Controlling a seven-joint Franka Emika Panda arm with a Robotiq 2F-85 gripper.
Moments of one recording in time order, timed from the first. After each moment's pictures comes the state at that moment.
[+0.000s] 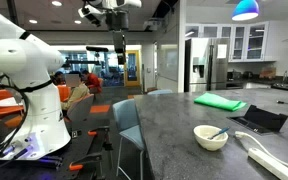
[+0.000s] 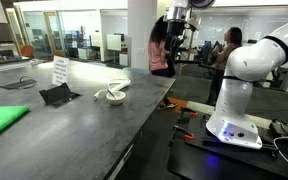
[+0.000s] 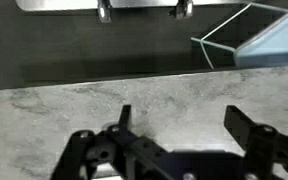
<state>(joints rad) -0.03 -0.86 -0.10 -2.72 0.02 1.93 -0.05</state>
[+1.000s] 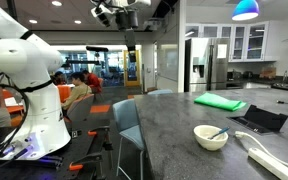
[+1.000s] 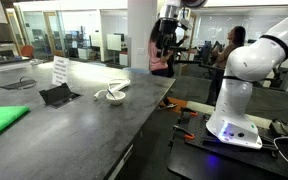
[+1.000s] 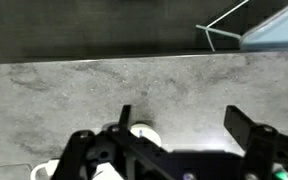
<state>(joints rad) -0.01 -0.74 -0.07 -2.66 0.02 2.03 -0.05</state>
